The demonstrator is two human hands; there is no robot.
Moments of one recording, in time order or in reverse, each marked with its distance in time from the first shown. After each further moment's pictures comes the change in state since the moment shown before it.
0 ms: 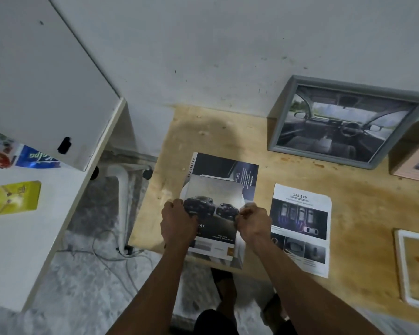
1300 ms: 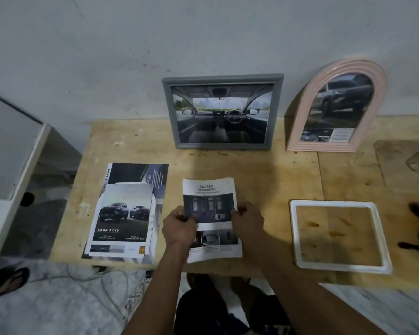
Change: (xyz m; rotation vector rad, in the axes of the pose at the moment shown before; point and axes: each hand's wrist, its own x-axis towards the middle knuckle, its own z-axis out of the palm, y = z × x) left_hand -0.137 0.175 0.132 -0.496 -0.089 -0.167; right_hand 0.041 0.136 -0.197 0.110 -0.031 0.108
